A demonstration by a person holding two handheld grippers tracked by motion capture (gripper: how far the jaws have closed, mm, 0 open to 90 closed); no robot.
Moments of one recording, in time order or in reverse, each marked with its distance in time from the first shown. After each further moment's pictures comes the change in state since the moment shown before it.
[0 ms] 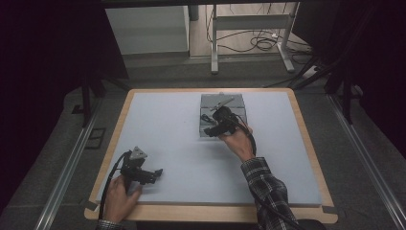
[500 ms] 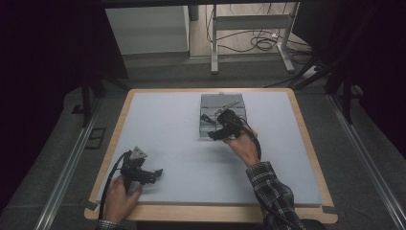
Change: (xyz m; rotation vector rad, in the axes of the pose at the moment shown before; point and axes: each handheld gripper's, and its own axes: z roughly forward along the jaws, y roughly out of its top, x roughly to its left) left arm 0.000 0.000 0.000 0.000 0.000 0.000; right arm 0.001 -0.014 -0.014 0.003 -0.007 0.009
